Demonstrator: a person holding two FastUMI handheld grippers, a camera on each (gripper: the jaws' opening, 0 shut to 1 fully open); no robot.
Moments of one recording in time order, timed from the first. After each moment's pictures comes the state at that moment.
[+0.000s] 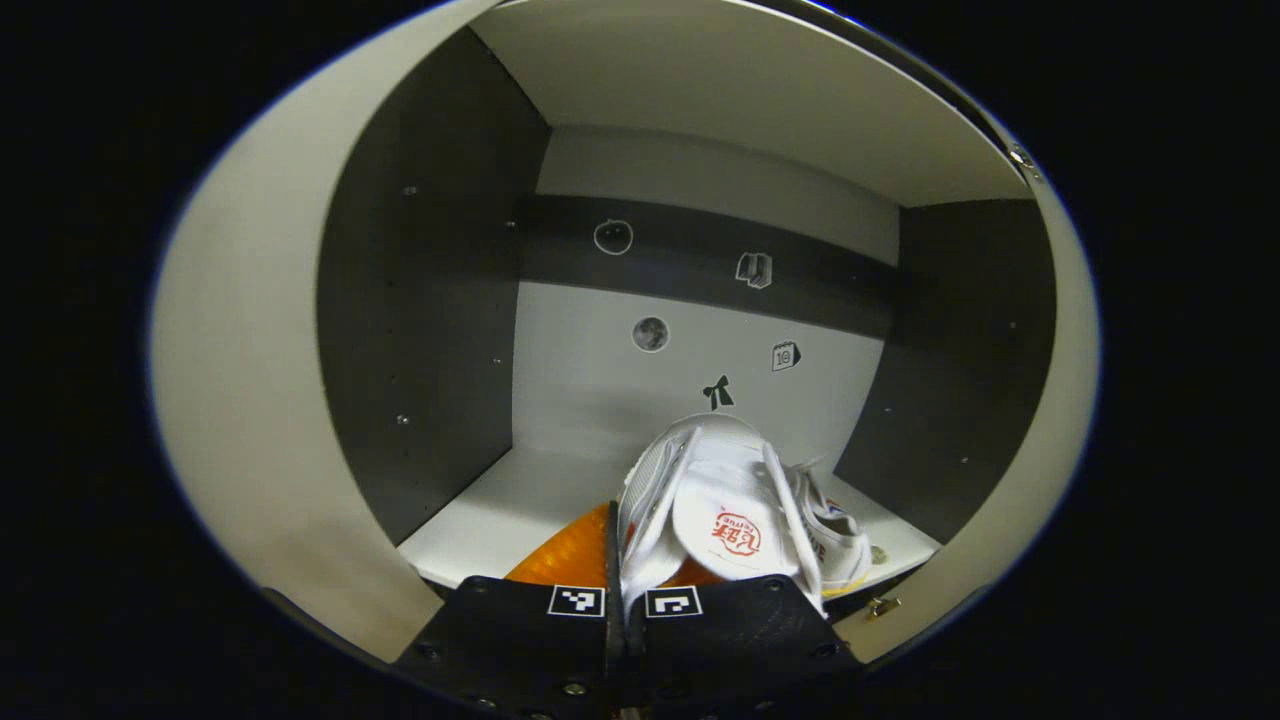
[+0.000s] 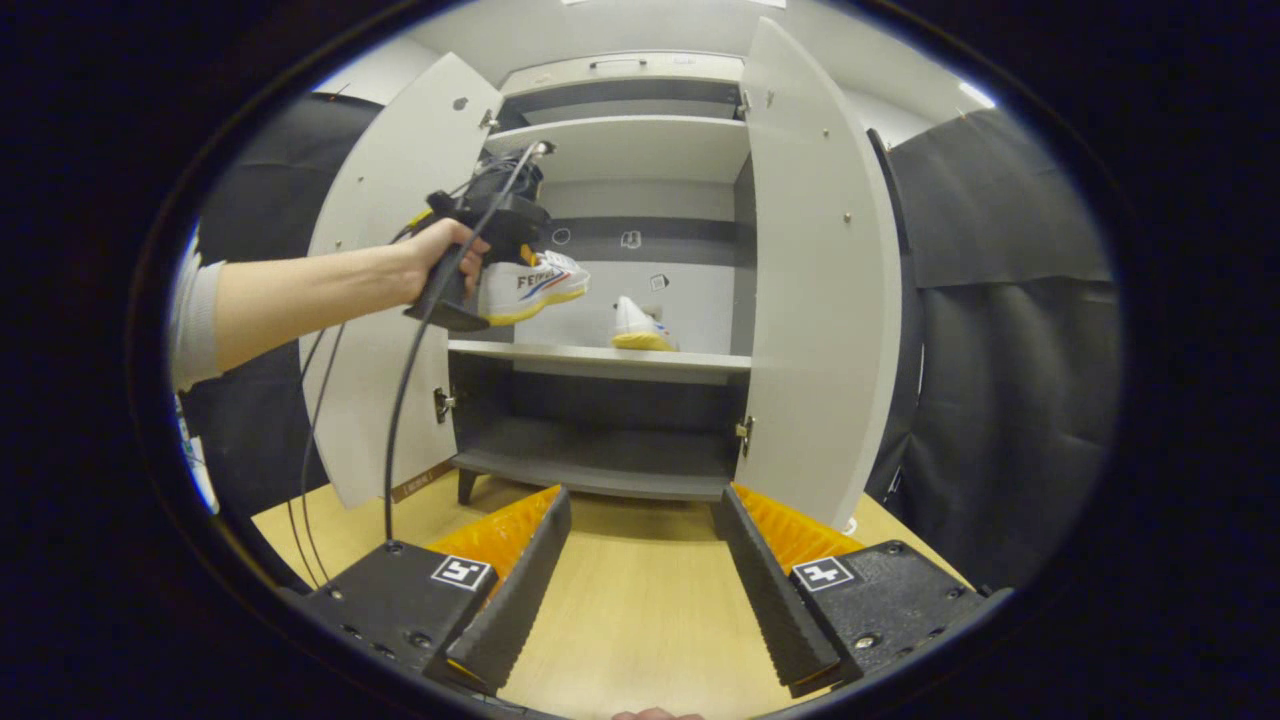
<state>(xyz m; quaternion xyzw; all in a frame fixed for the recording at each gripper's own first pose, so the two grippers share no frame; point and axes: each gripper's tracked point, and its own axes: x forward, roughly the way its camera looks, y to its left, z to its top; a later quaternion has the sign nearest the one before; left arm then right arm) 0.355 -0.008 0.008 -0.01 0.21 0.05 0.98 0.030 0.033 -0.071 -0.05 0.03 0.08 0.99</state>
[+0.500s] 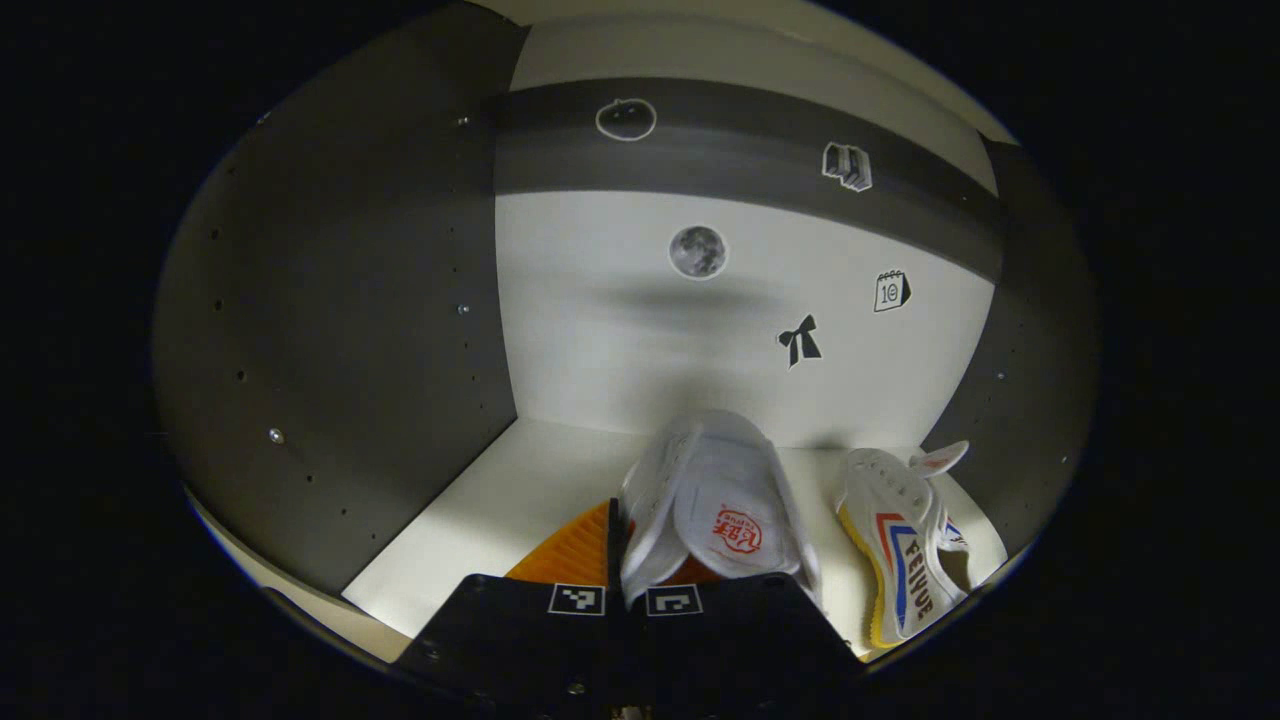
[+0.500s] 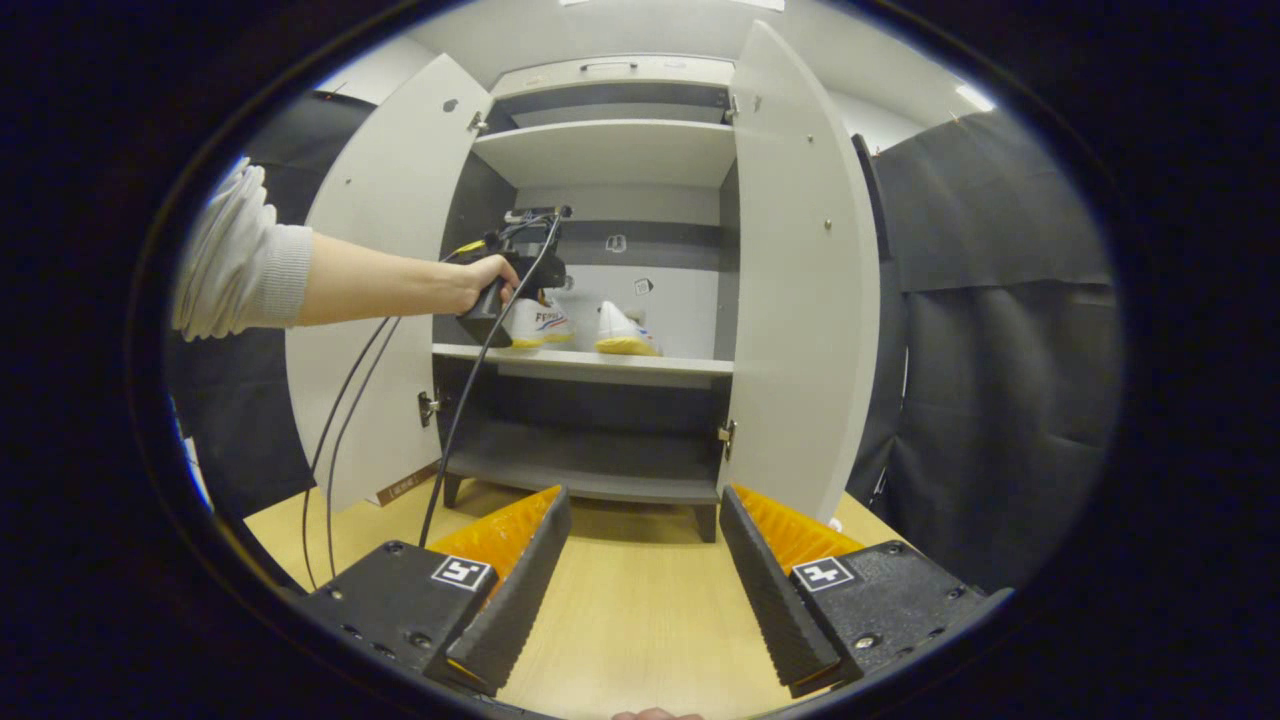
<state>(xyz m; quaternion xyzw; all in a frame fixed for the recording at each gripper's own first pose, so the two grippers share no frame) 0.419 0.020 -0.060 -0.01 0.31 0.11 0.94 0.034 0.020 -0.069 -0.05 0.03 0.05 1.00</state>
